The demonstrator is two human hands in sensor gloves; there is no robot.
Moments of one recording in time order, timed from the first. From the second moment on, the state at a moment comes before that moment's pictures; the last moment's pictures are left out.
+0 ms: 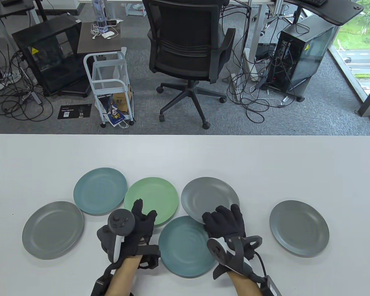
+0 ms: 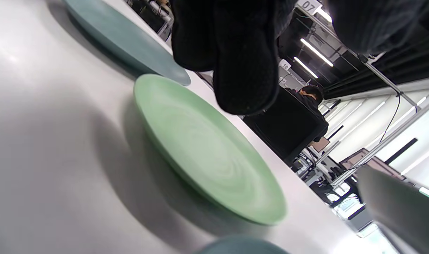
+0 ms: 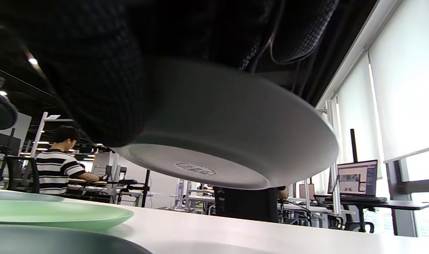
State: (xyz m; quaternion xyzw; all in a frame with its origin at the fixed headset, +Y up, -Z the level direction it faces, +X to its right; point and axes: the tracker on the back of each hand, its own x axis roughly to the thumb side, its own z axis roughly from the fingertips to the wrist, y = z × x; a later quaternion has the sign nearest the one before) left_hand -0.197 -0.733 -0.324 0.04 0.17 0.38 0.91; right_hand 0.090 -0.710 -0.291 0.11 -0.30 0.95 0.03
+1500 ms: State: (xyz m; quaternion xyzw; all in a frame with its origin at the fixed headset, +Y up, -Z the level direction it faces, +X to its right) left_hand -0.203 -0.767 -0.333 -0.09 0.21 0.55 0.80; right_hand 0.050 -0.715 -0.280 0.26 -0.28 0.92 0.03
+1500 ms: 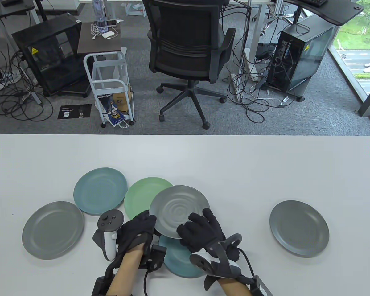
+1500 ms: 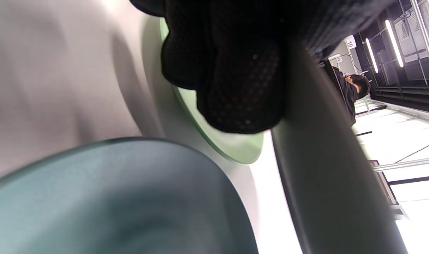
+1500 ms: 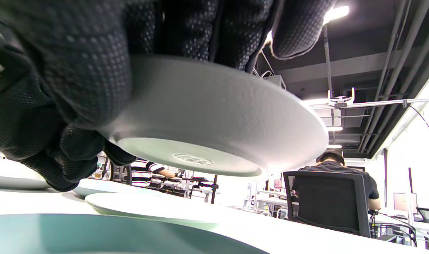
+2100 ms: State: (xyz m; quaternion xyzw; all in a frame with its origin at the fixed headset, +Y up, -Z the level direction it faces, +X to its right) left_hand -0.206 -0.767 -0.335 -0.09 0.19 0.52 0.83; right_hand 0.104 -0.707 -0.294 0.19 -0.28 0.93 0.10
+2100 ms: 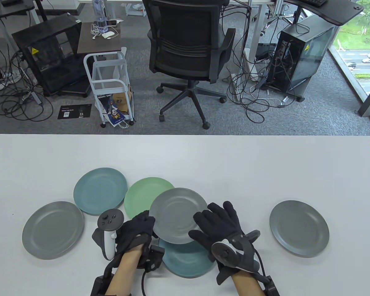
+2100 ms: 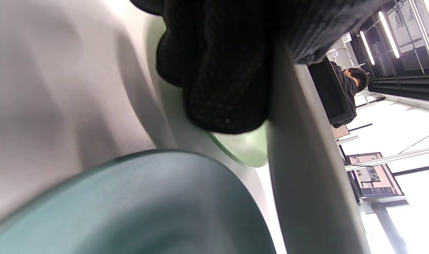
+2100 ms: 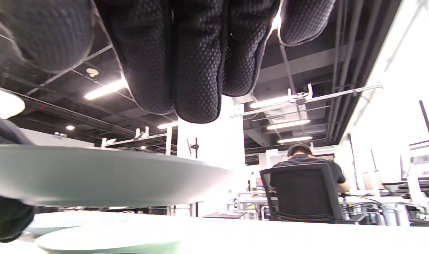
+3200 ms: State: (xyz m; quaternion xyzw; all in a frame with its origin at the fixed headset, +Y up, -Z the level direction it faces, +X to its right) left_hand -0.198 -0.772 -0.343 -0.16 0.13 0.44 0.88; right_hand 0.120 -0.718 -0.304 0.15 -0.26 0.95 0.12
